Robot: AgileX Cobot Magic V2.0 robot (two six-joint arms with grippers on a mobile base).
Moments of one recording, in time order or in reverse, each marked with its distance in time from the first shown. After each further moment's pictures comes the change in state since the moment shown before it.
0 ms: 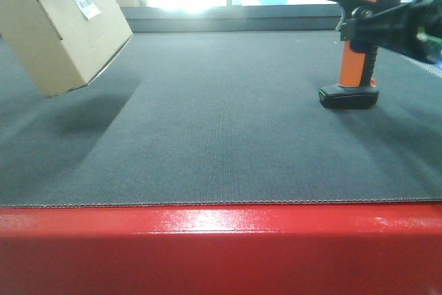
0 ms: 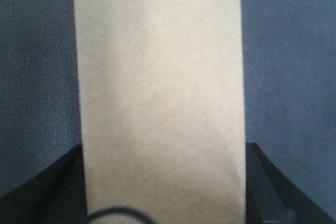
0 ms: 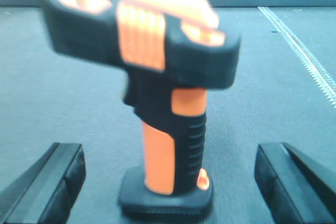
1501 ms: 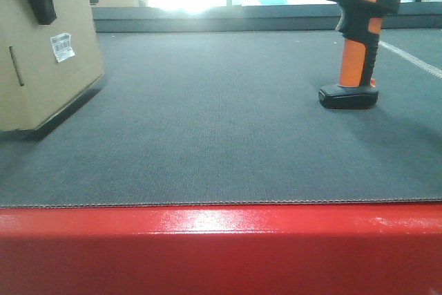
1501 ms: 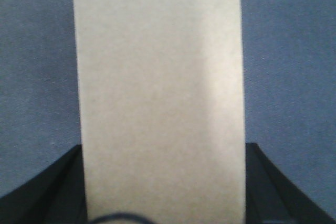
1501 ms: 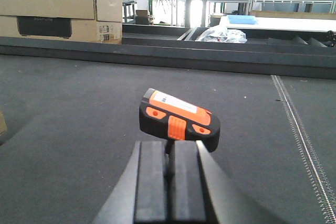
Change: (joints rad) left arm -0.068 0.074 0.000 0.331 0.000 -0.025; right arm -0.008 -0.779 0.124 0.008 0.508 -0.156
